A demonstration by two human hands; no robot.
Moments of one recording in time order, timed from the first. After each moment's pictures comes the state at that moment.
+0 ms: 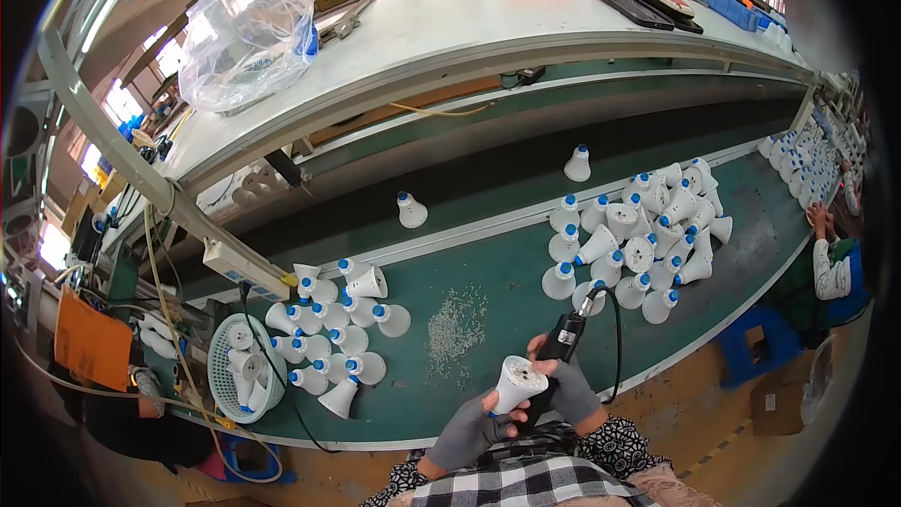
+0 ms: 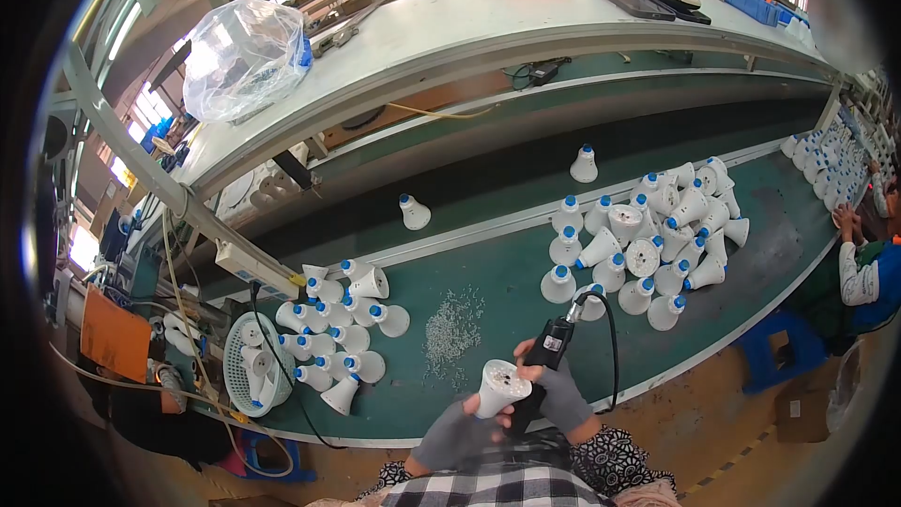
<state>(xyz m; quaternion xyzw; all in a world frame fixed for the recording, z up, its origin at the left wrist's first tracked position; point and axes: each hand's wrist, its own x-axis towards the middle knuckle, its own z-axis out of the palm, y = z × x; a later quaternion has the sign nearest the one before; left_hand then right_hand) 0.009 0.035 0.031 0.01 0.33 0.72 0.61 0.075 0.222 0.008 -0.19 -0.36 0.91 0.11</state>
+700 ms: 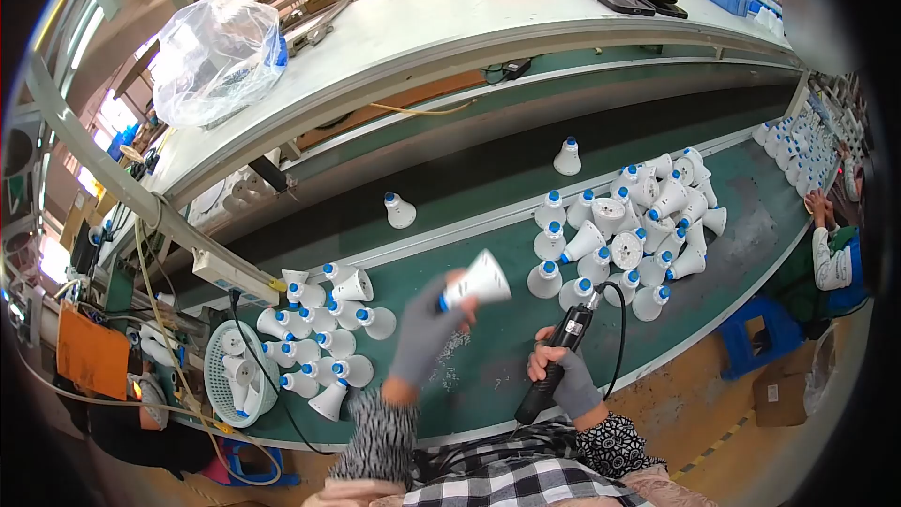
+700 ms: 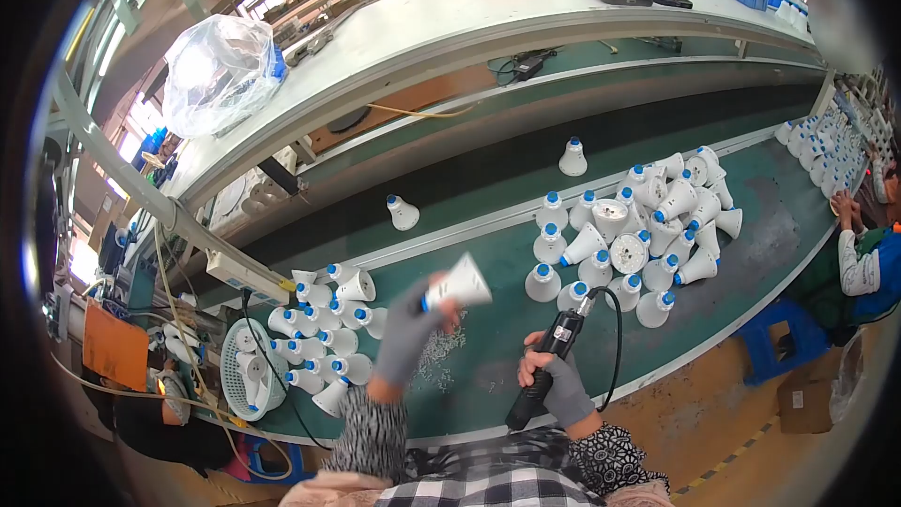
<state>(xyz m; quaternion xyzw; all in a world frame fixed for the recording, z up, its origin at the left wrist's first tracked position) -0.099 0.114 0.086 0.23 0.65 0.66 0.30 0.085 0.247 -0.013 -0.18 -0.27 0.93 0.16</state>
